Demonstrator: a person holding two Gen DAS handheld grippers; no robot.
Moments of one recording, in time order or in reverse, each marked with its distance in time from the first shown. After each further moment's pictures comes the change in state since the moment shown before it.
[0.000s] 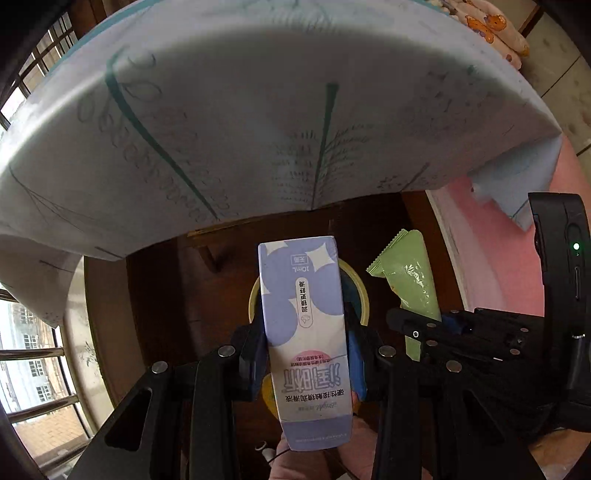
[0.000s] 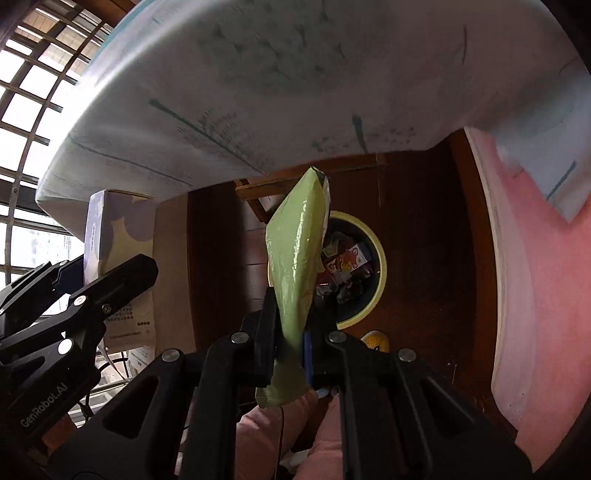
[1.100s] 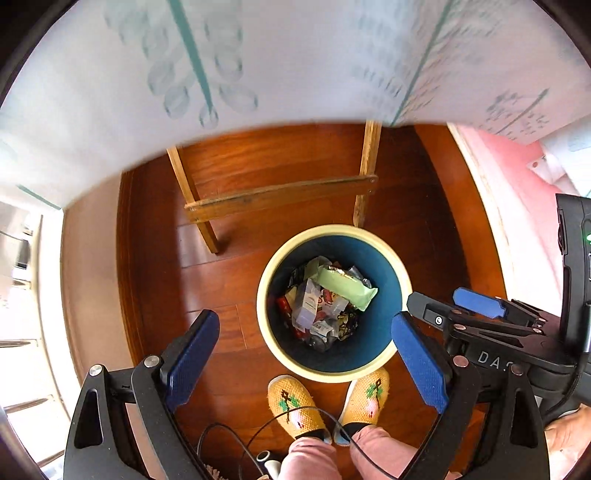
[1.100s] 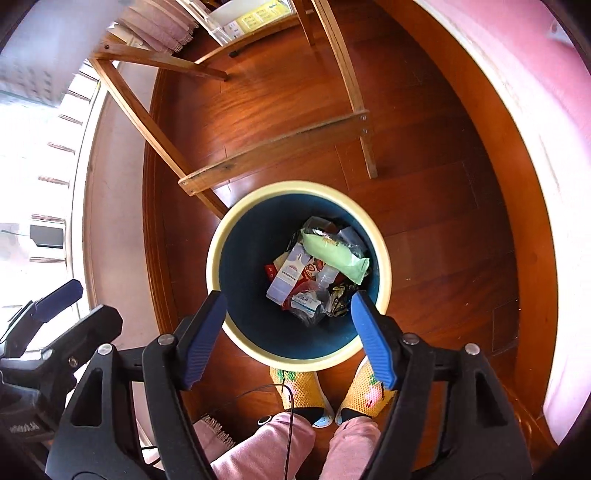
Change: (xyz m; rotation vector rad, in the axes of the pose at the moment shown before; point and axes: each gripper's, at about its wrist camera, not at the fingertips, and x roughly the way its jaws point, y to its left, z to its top) left arm 0.094 0.039 -0.023 -0.028 0.025 0.035; right arm 0.128 -0.064 -0.014 0.102 -0.022 -0.019
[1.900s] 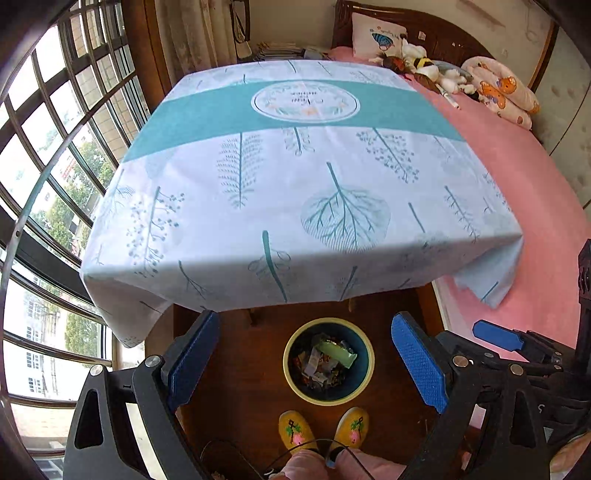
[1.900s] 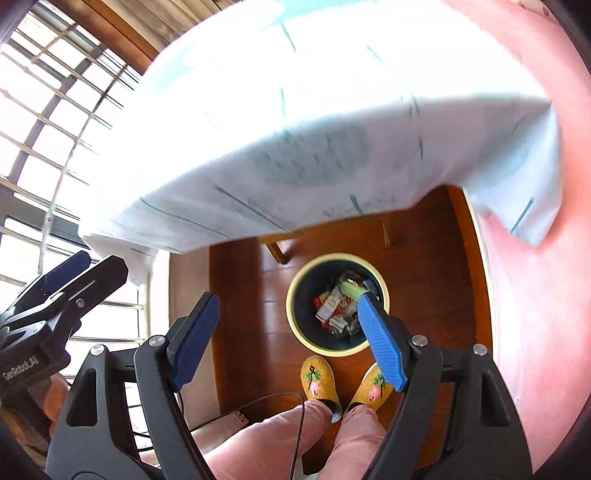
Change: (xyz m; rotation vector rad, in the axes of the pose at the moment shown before) left arm -0.308 -0.007 0.041 -0.062 -0.292 0.053; right arm -0.291 0.100 0.008 -0.113 -0.197 0.083
